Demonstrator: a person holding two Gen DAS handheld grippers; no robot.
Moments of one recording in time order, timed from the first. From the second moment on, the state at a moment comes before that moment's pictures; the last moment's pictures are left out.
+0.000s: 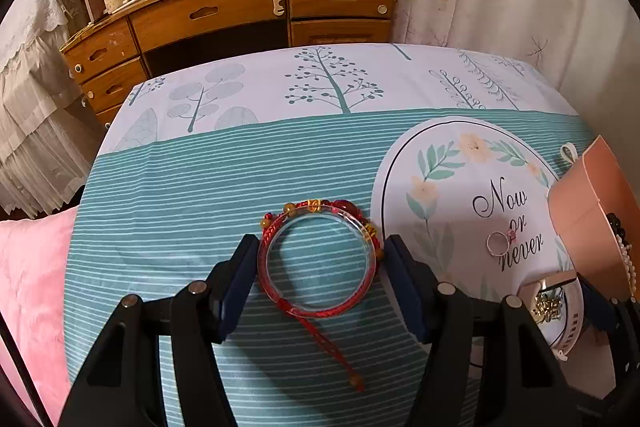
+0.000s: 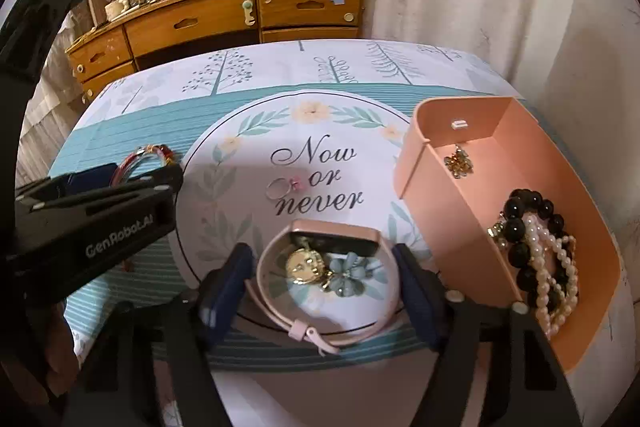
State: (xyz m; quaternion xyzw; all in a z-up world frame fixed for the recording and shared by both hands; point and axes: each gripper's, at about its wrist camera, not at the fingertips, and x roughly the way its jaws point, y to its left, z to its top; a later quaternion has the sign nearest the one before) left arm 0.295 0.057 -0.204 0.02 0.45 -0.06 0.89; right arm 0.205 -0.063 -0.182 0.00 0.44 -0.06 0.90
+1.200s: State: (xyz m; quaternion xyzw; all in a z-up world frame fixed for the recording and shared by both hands) left arm 0.255 0.049 -0.139 0.02 0.43 -0.05 0.90; right arm 0.175 -0.078 -0.110 0.03 0.35 0.02 0.93
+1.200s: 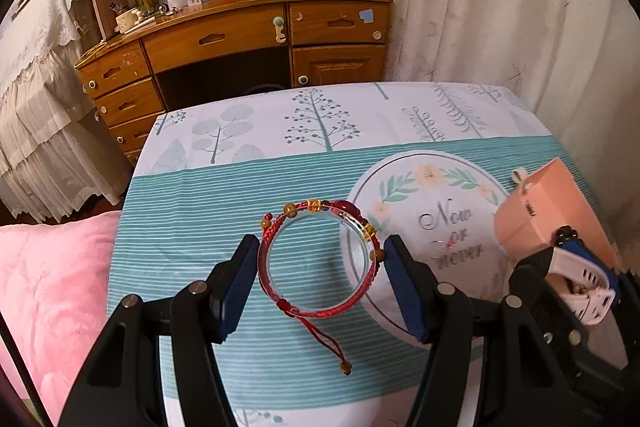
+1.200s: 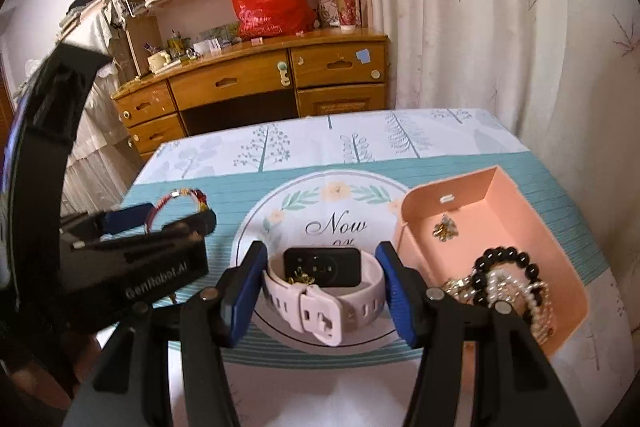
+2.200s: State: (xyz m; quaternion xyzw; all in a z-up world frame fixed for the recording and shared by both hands) left arm 0.256 -0.110 -0.082 -0.01 0.36 -0.16 0.92; right arm 0.168 -0.235 -0.066 0.00 0.35 0.04 0.94
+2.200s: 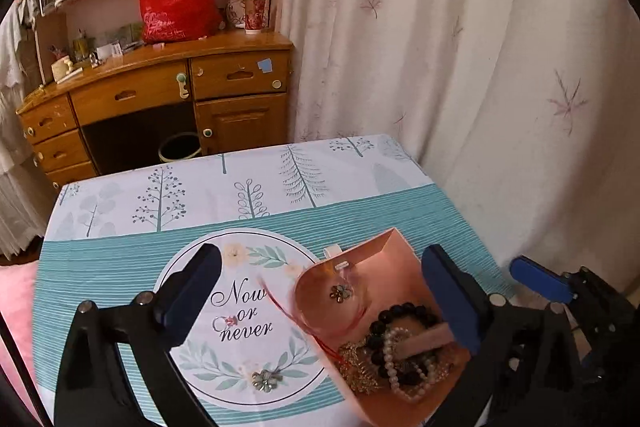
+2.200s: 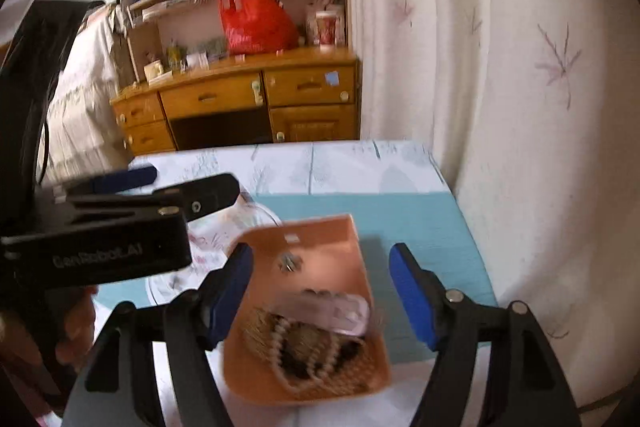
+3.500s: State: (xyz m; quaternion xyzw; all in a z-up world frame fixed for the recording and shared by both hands) left arm 0.223 -0.010 -0.123 -0.03 0.46 -0.04 0.89; right arm 0.148 -0.214 -0.122 0.11 0.48 0.09 0.87
